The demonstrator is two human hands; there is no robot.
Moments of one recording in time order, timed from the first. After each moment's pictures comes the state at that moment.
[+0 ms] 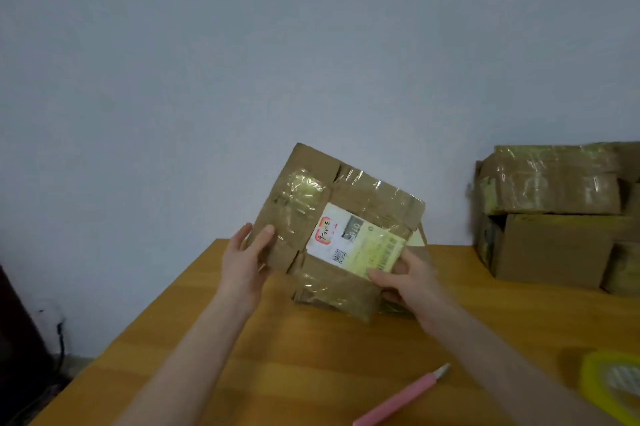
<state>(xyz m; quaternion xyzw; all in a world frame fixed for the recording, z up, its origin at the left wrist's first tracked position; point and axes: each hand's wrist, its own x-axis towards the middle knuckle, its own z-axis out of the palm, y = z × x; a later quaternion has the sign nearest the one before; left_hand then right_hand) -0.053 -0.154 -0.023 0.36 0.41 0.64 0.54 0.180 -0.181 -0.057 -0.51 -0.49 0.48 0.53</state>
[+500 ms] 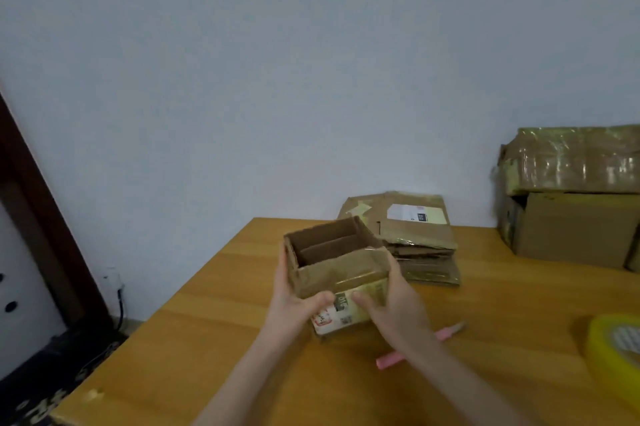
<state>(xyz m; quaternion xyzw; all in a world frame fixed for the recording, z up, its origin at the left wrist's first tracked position) -0.068 -0.250 -0.100 0.62 0.44 0.53 0.38 0.116 -0.252 -0.107 -0.55 -0.66 0.25 0.44</state>
